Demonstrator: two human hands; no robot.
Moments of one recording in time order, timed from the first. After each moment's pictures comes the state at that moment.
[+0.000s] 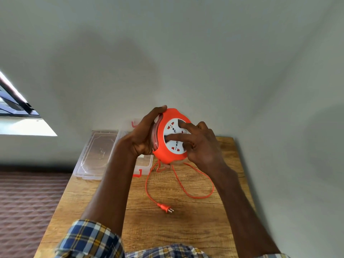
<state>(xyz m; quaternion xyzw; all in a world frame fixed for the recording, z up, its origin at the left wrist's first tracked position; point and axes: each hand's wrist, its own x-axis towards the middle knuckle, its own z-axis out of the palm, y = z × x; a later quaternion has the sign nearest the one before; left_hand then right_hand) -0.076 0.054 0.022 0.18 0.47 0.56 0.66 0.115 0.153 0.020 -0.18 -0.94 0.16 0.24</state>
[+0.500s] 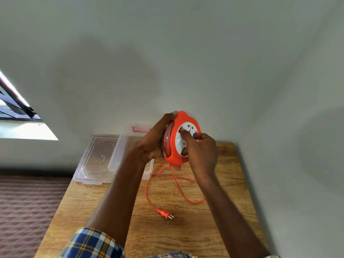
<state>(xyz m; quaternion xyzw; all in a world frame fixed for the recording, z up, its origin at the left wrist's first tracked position) -0.049 0.069 0.031 0.21 0.48 0.60 0.61 0.090 0.130 0.018 -0.51 -0.68 0.40 0.33</state>
